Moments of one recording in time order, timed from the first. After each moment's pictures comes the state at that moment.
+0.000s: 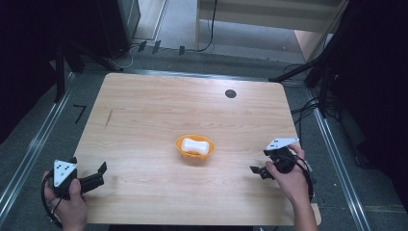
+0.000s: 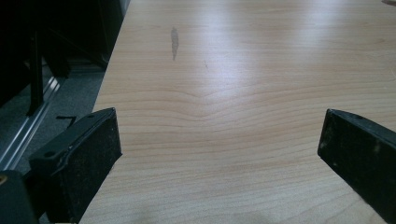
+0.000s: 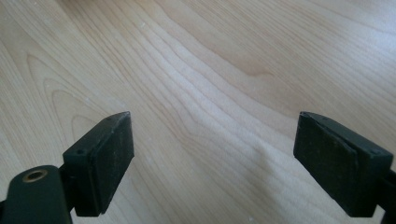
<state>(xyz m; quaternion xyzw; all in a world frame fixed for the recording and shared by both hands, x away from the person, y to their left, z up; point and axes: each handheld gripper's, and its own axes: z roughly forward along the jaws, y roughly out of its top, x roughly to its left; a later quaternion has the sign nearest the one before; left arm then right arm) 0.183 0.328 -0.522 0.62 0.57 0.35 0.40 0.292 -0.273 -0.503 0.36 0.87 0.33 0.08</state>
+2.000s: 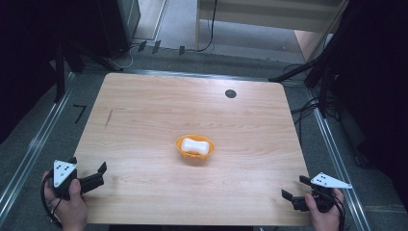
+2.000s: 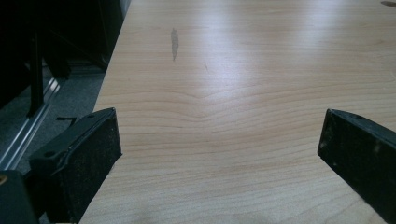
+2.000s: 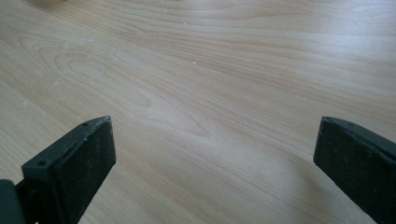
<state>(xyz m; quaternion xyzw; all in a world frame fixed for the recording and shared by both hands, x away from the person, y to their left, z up) 0.182 0.328 -0.522 0.62 0.57 0.35 0.40 0.196 -0.377 -0.547 0.47 0.76 0.43 0.13</state>
